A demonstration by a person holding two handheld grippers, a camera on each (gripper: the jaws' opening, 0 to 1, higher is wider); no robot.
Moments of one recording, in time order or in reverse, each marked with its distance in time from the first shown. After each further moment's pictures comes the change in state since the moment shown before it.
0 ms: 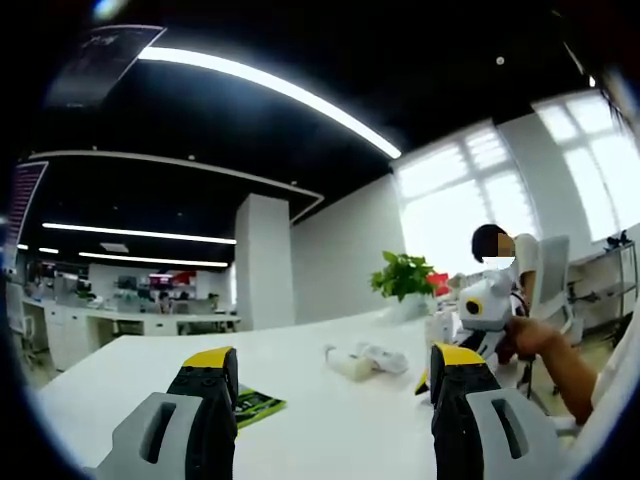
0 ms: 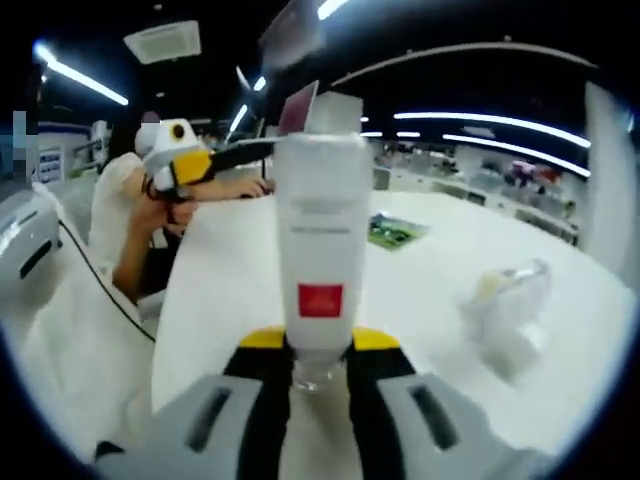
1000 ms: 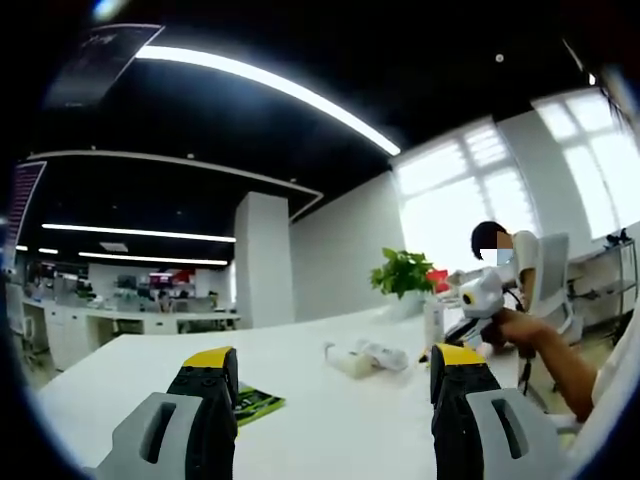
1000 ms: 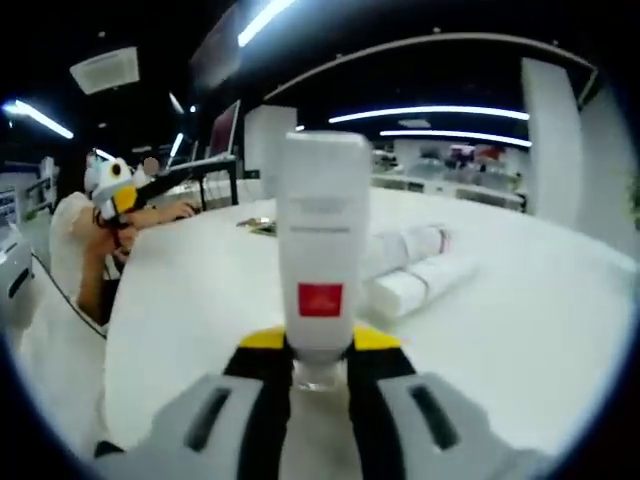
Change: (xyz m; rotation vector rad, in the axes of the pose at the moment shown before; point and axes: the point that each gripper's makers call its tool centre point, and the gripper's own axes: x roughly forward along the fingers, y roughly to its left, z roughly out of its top) left arm 0.002 0.000 -0.003 0.004 0.012 -0.001; right arm -0.072 -0.090 -0.029 0.116 -0.006 -0.310
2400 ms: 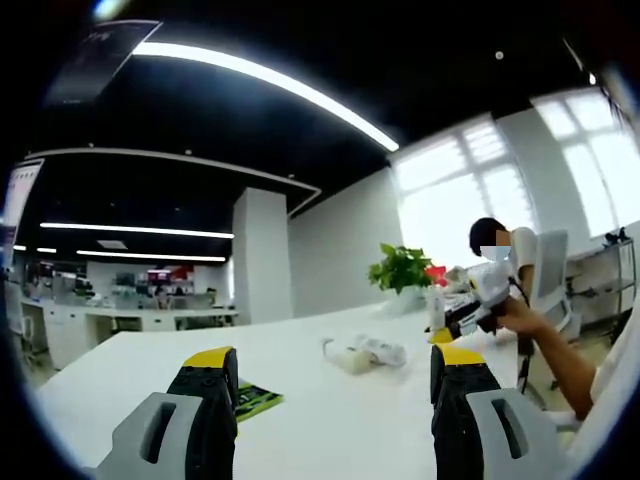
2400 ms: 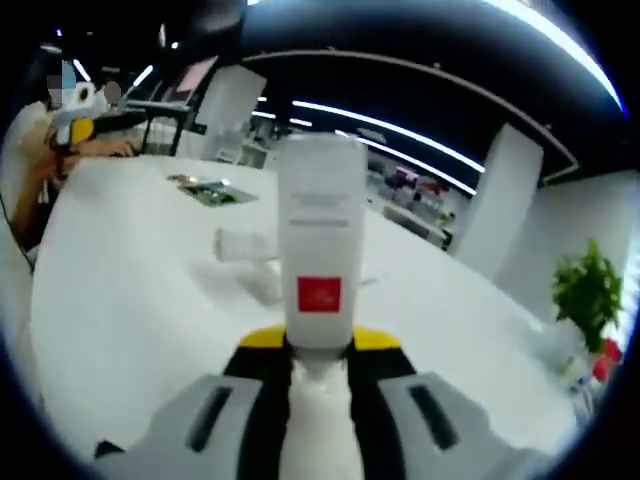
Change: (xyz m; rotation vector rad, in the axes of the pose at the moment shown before) left arm 0.001 -0.002 -0.004 0.002 0.019 -0.007; right arm -0.038 -0.061 0.009 -0.308 0.085 -0.361
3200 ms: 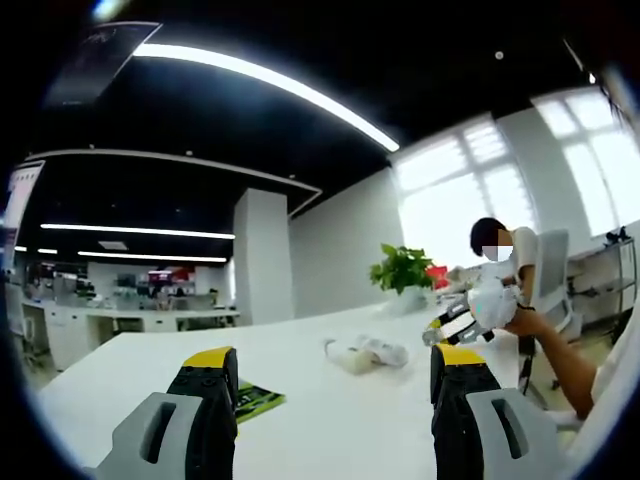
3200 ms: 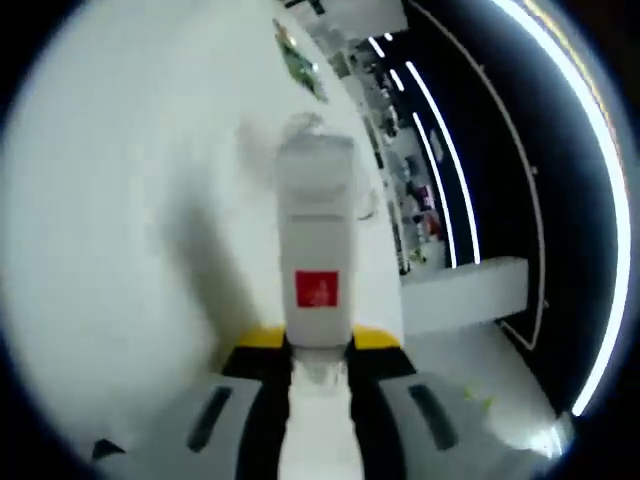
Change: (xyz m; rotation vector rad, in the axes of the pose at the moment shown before) left arm 0.000 0.002 0.000 0.004 -0.001 0.007; right arm 0.008 0.001 -0.025 -0.851 0.301 -0.074
